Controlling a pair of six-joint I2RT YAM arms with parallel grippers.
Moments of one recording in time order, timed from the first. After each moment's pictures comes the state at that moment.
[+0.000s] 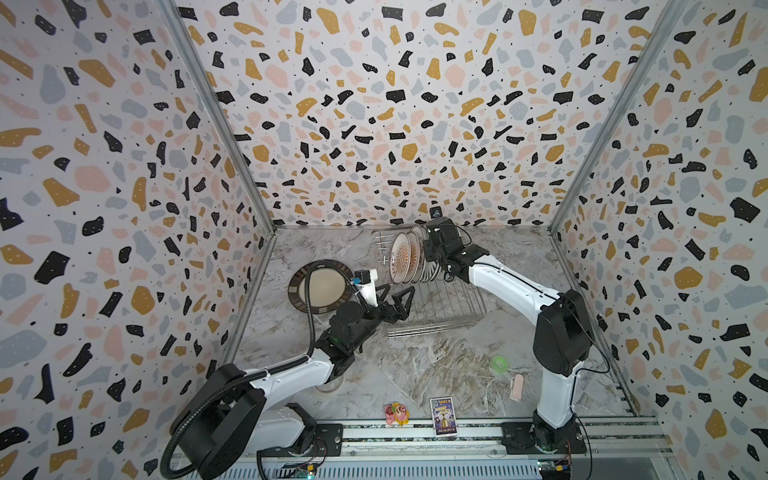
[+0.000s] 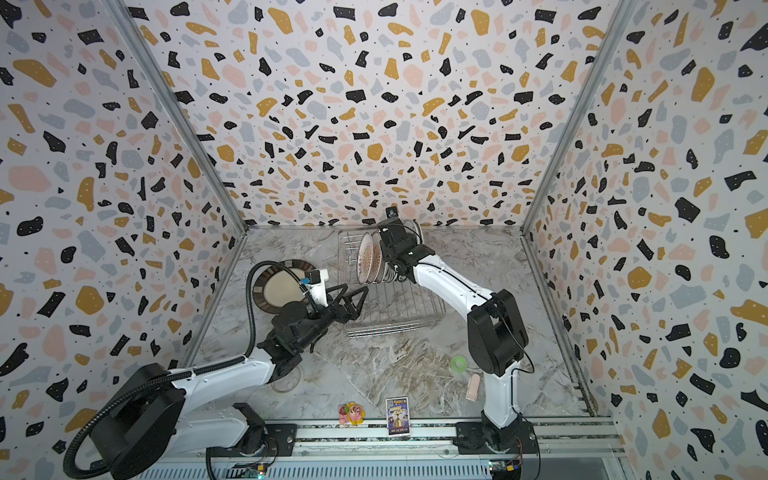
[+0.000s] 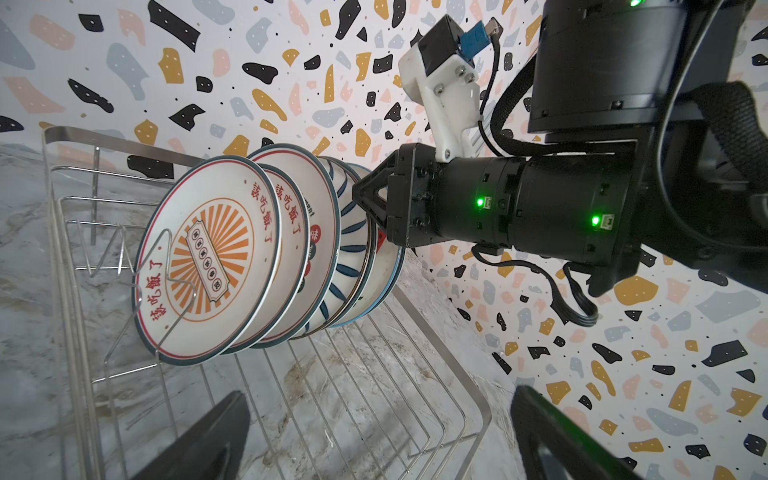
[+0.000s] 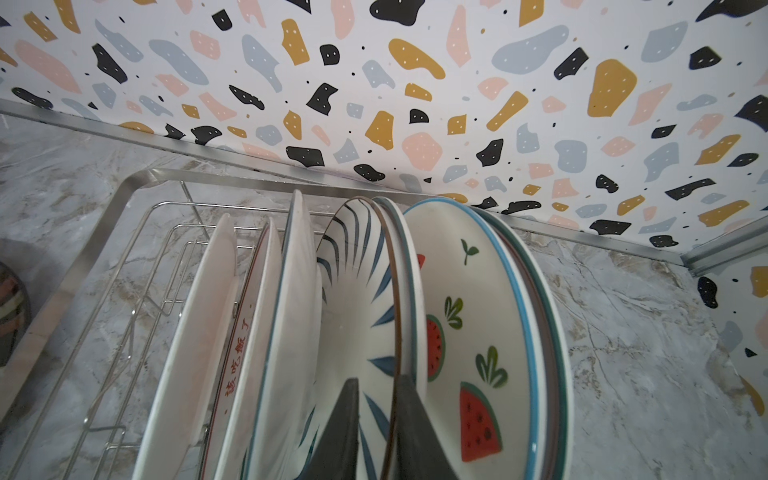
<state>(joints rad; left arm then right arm) -0.66 1.25 0.46 0.77 0.03 -0.58 0.64 1.91 1.66 -0.34 0.44 0.15</state>
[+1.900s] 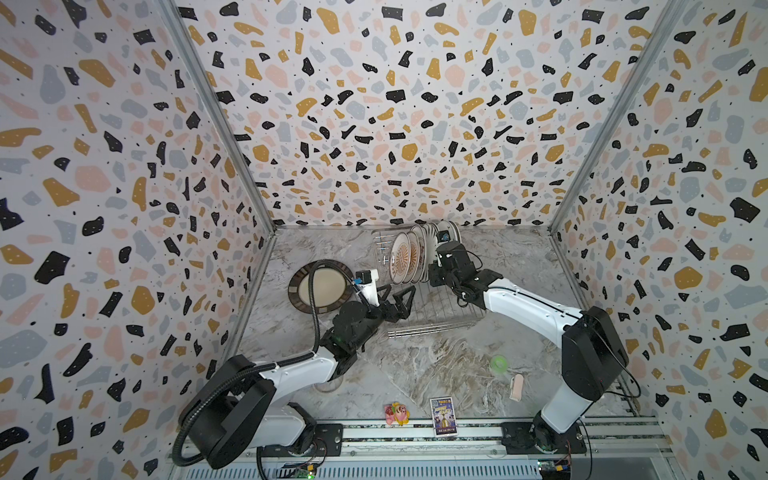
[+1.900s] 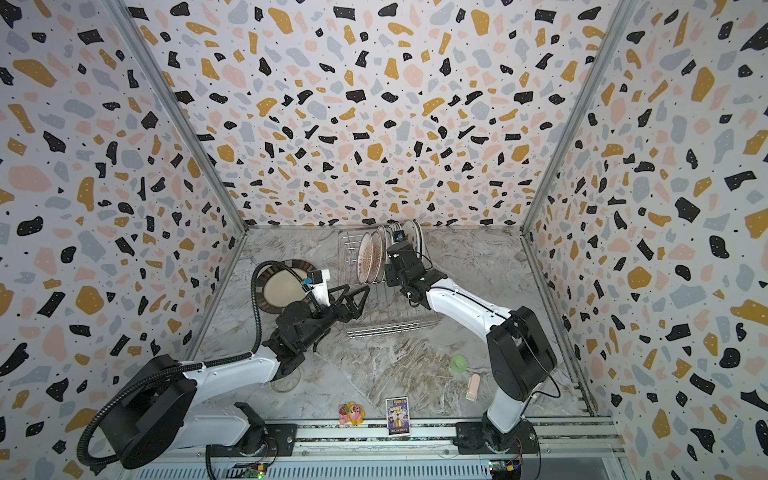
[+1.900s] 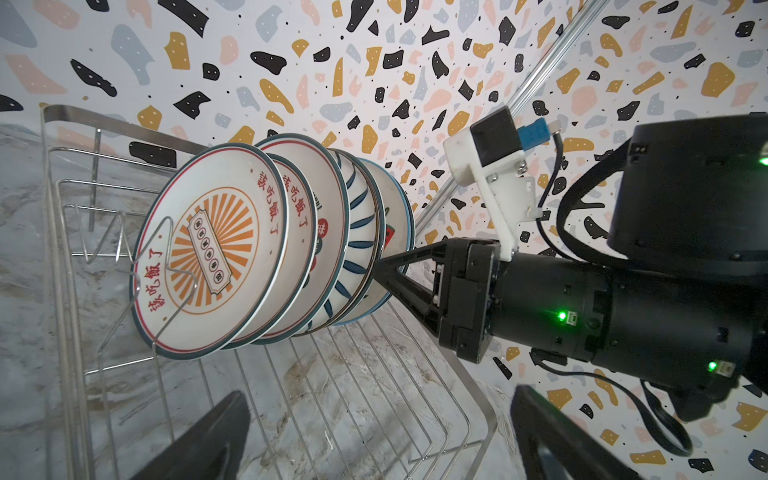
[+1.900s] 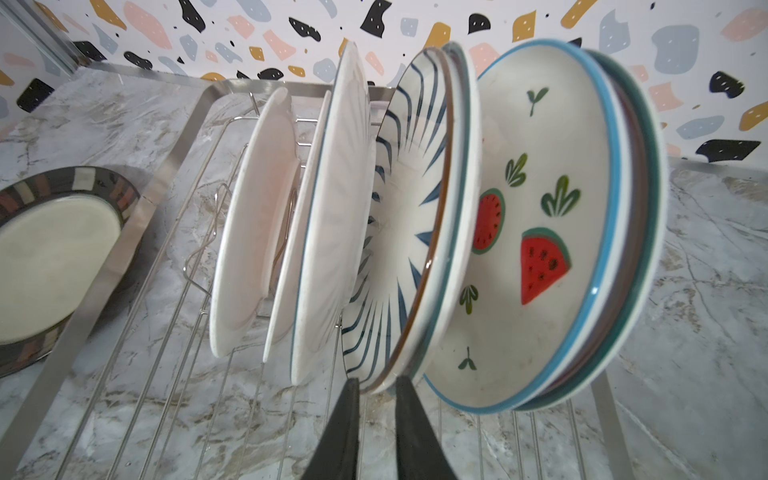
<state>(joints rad) -0.66 1.32 0.46 0.83 0.02 -0.61 0.66 1.71 1.28 -0.22 0.29 0.25</state>
